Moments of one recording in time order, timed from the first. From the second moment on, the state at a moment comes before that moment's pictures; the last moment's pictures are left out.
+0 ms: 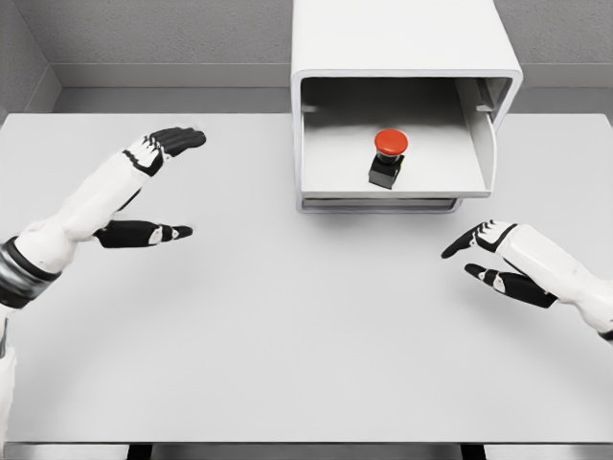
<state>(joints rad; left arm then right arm) -0.06 0.29 0.18 -1.77 -0.20 -0.61 -0.61 0.14 -0.68 -0.01 -1.76 0.18 -0.61 0.34</state>
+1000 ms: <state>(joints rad) -0.05 0.39 0.27 -1.44 -0.17 -0.61 -0.61 -0.04 -0.68 0.14 -1.77 0.19 -0.61 0.37</state>
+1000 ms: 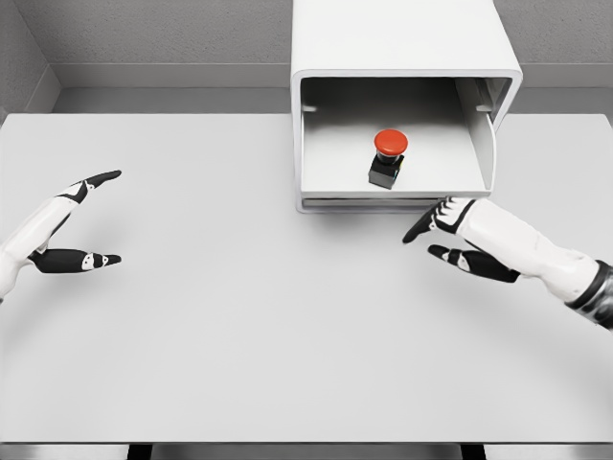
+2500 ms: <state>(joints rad) -0.05 0.39 0.27 -1.43 -0.17 -0.61 -0.61 -0.33 -0.66 0.35 -1.52 0.24 -0.61 0.37</state>
